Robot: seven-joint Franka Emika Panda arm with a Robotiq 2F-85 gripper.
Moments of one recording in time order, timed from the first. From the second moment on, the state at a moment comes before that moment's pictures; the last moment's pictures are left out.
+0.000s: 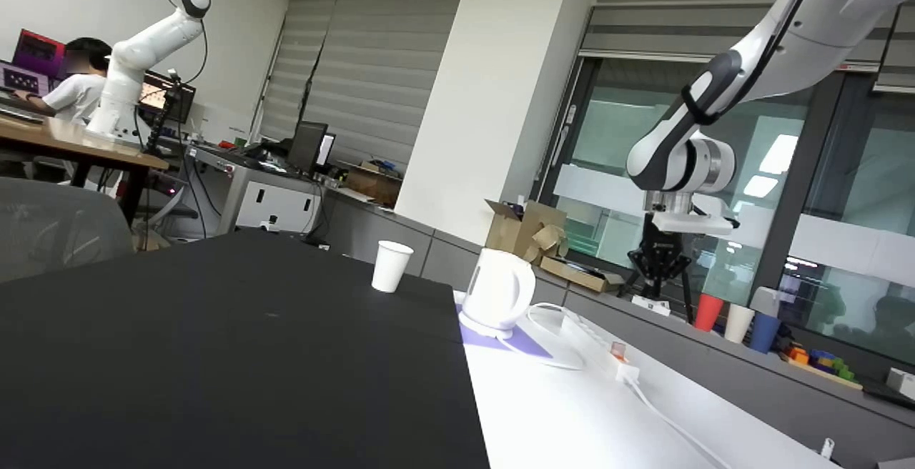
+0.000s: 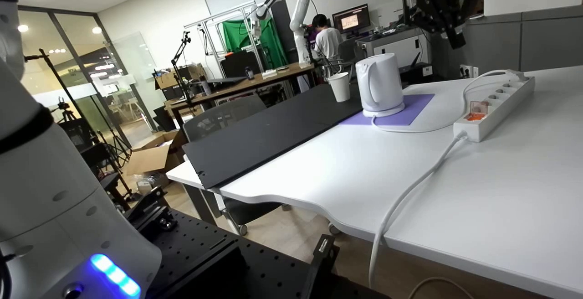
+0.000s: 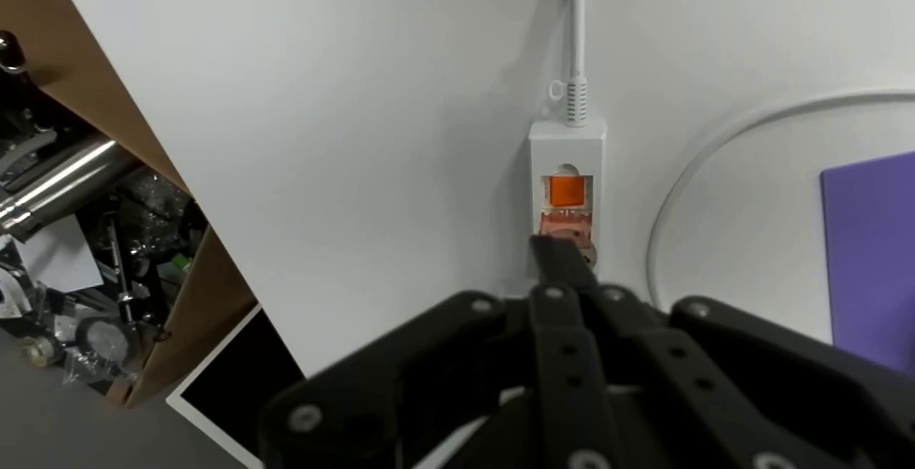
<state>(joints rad) -0.28 0.47 -0.27 -1.80 -0.16 2.38 0.04</state>
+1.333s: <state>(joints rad) -0.28 0.84 -0.27 -1.49 -0.08 2.32 0.04</state>
